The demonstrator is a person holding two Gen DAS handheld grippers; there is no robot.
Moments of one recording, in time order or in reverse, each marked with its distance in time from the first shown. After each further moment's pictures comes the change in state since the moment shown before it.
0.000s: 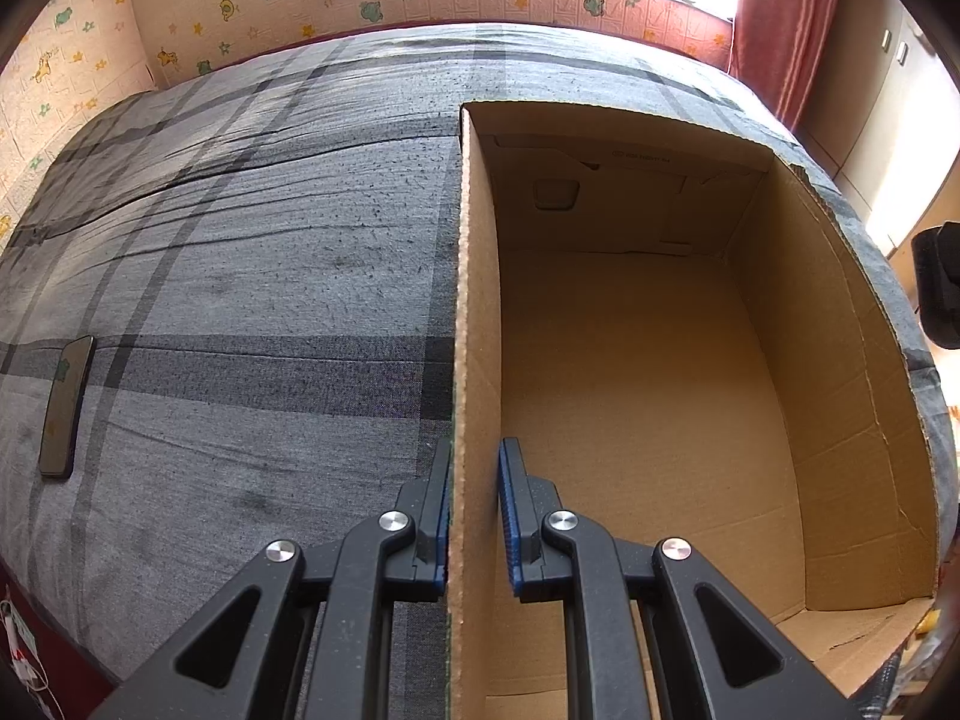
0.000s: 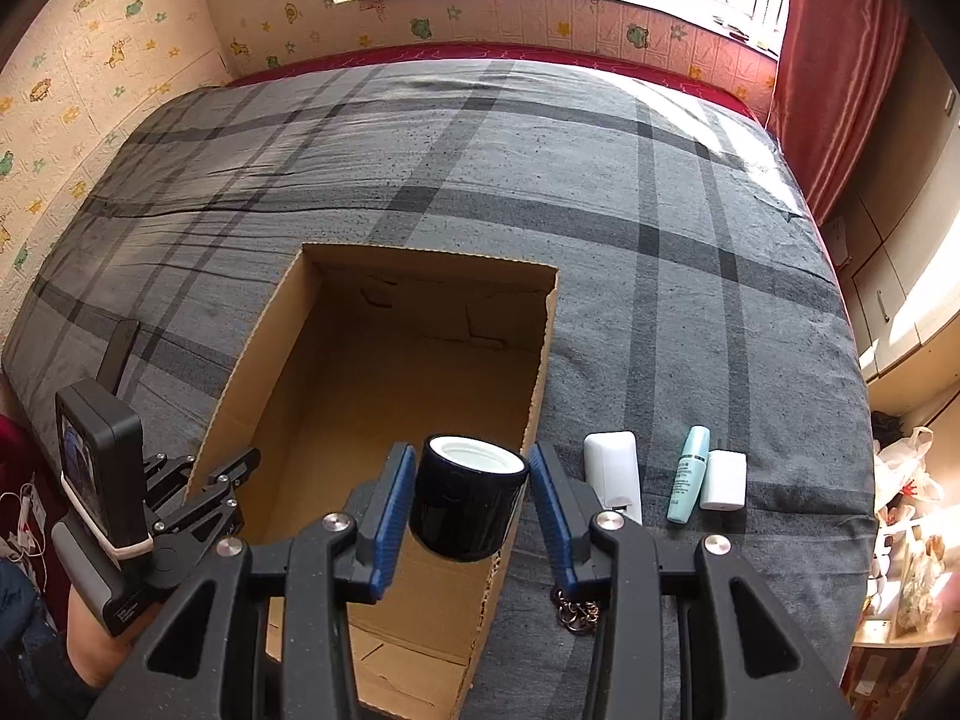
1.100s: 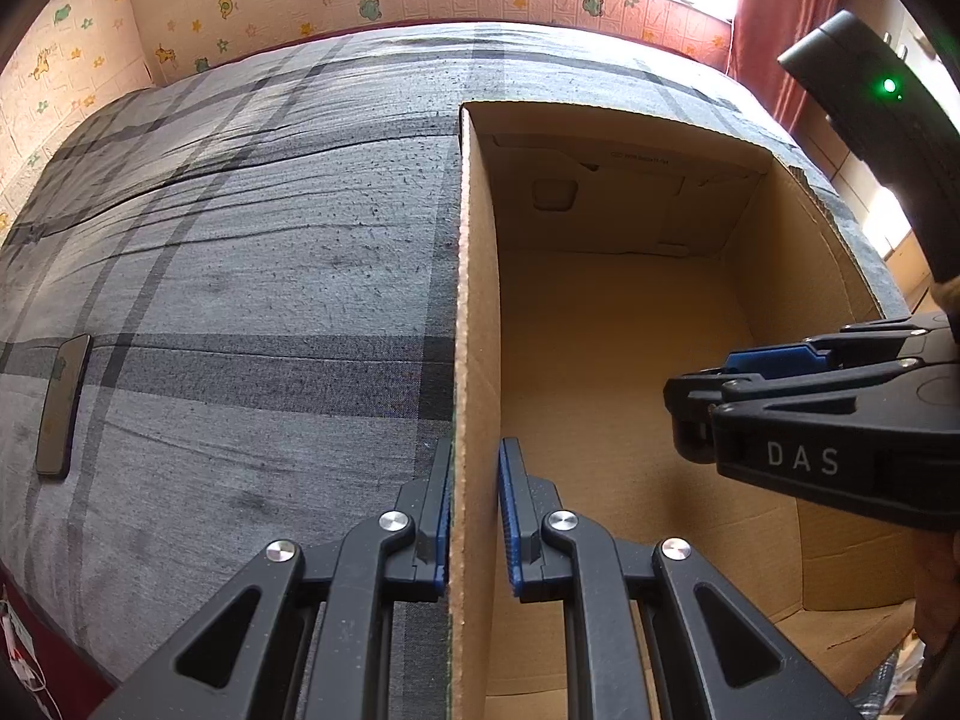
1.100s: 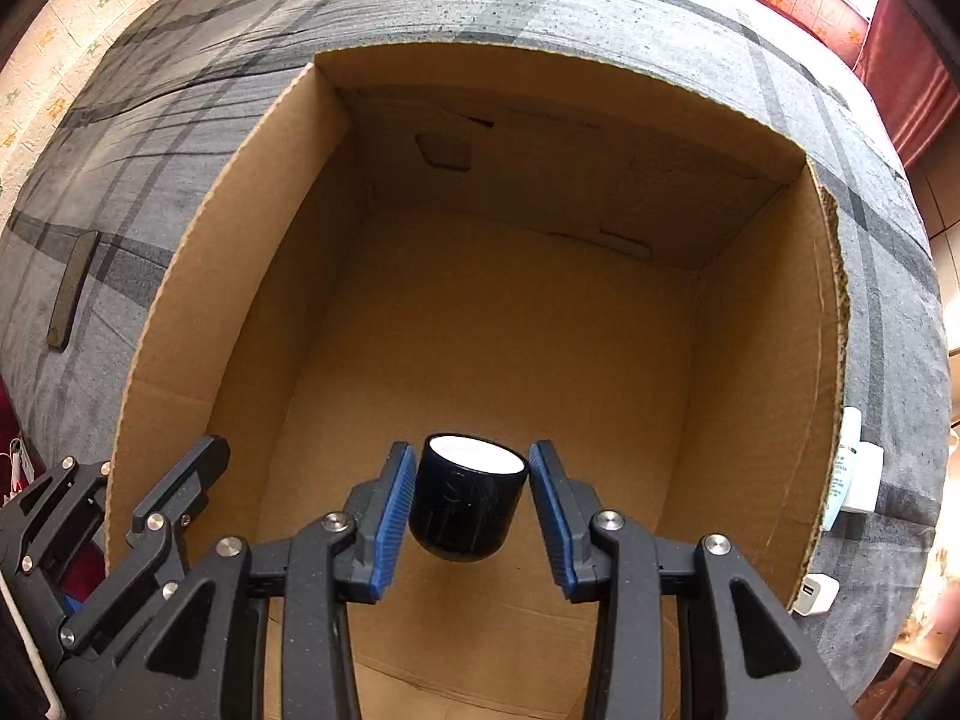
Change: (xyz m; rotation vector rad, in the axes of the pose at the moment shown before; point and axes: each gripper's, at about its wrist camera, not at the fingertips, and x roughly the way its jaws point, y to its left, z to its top) left arm 0.001 0.004 0.002 0.002 0.004 -0.009; right arm 0.144 0.059 -0.005 -0.047 0.275 0.018
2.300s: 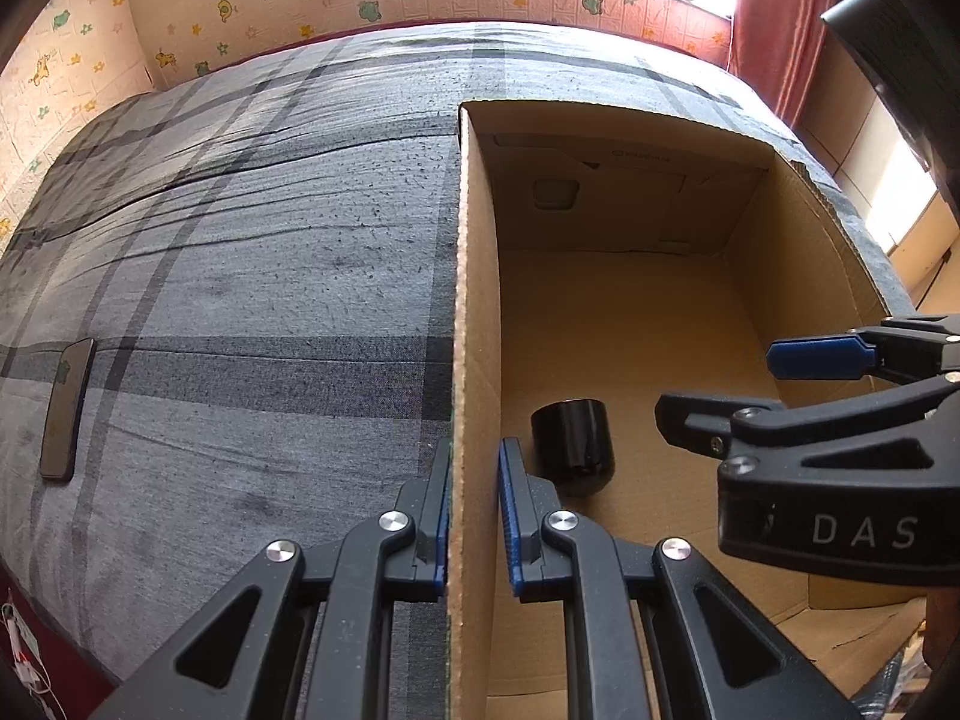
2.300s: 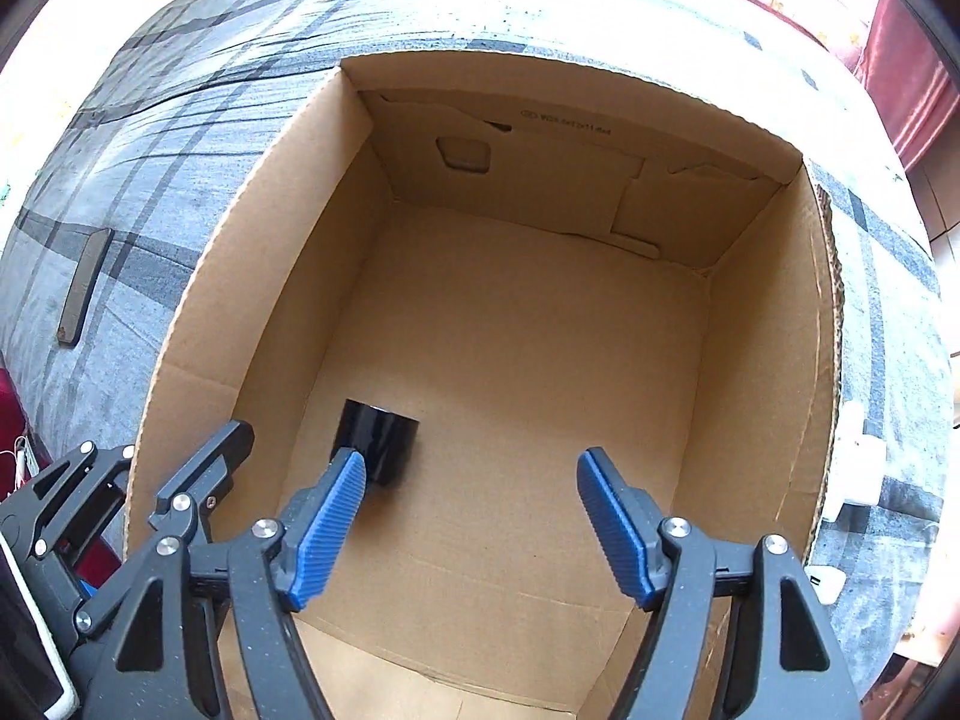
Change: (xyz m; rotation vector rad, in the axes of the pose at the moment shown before) left arm 0.000 0.000 0.000 0.005 0.001 0.008; right arm -0.018 -0.016 -0.015 -0.004 -0.053 0.015
